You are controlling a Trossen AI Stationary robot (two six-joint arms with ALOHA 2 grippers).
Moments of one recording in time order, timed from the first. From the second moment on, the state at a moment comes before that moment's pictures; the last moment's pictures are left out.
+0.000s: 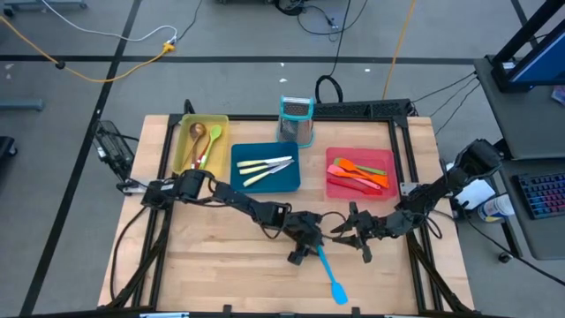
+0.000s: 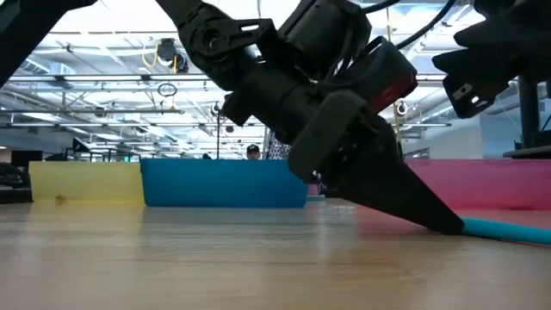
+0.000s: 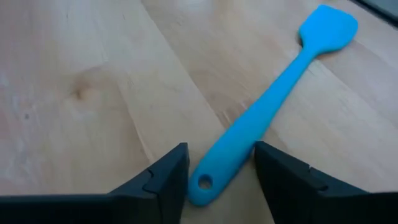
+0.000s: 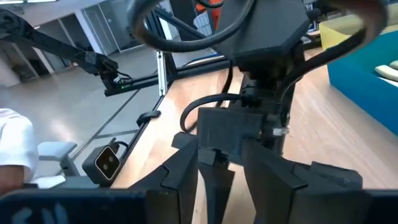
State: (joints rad) left arm -0.20 2.33 1.48 0.15 0.27 0.17; right arm 0.64 1.31 0.21 0.97 0.44 0.38
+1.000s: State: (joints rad) left arm -0.29 2.35 1.48 0.14 0.08 0.10; right arm 0.64 1.31 0.21 0.86 0.45 0.43
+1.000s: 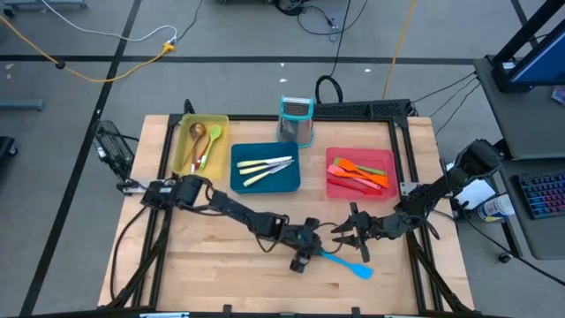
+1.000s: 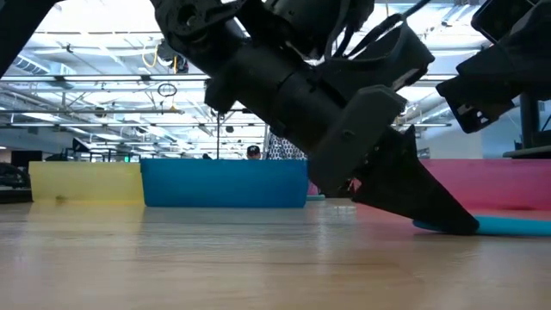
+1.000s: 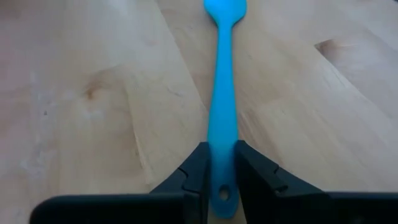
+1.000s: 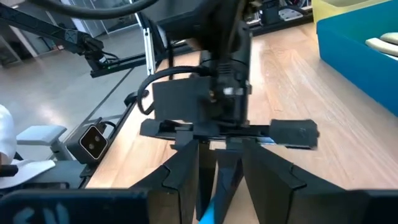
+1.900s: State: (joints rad) left arm -0.40 2.35 1.48 0.14 -0.34 0.03; right arm 0.90 1.31 0.44 0.21 0.45 0.70
